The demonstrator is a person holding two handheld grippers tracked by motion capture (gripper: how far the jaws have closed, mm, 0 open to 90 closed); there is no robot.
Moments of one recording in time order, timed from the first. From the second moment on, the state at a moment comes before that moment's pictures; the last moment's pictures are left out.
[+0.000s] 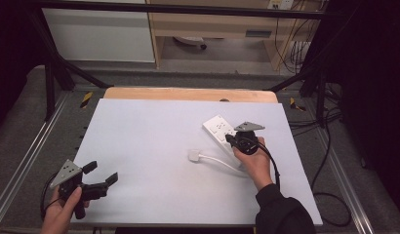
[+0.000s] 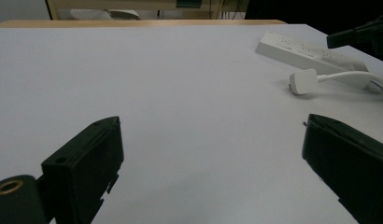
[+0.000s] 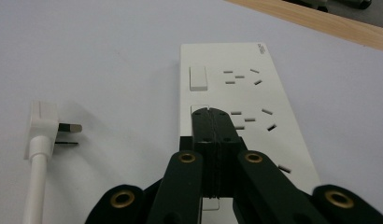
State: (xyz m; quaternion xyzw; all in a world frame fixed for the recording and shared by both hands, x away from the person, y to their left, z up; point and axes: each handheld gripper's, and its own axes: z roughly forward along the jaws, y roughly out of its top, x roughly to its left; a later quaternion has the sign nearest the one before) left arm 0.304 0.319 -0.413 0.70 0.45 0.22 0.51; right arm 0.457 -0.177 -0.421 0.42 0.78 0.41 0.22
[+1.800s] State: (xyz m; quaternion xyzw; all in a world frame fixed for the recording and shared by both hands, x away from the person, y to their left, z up) left arm 0.304 0.319 -0.413 0.70 0.45 0.22 0.51; right arm 0.457 -0.175 -0.435 0.42 0.79 0.40 0.21
